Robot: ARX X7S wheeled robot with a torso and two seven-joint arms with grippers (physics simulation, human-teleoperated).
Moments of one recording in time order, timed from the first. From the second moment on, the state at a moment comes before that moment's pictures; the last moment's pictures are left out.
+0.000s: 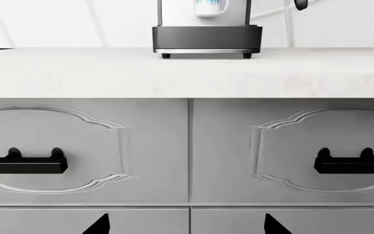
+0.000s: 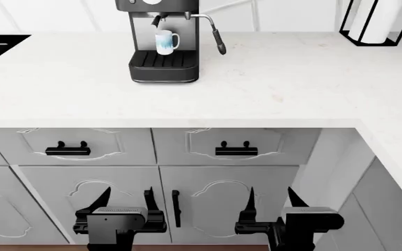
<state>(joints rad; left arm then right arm) 0.00 0.00 0.00 0.00 0.00 0.00 0.00 0.00 0.00 0.00 0.00 0.00 0.00 0.00</state>
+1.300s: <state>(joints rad) -0.01 -0.11 0.13 0.01 -0.08 0.00 -0.12 0.01 0.10 -0.12 0.00 0.10 0.00 0.12</state>
